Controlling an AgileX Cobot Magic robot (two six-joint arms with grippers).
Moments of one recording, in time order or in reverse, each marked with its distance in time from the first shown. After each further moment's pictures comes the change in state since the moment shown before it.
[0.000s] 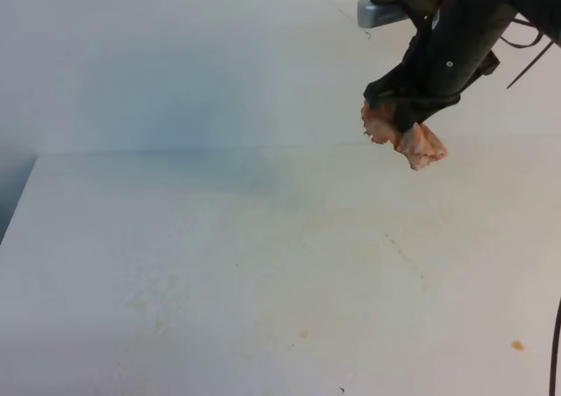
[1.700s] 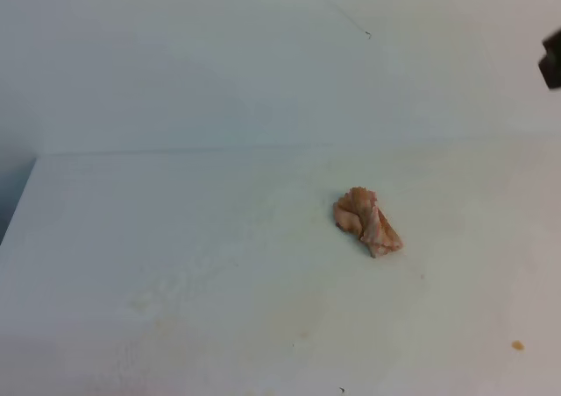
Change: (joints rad) left arm -0.001 0.014 -0.002 0.000 0.004 0.000; right arm -0.010 -0.718 0.420 0.004 0.005 -0.032
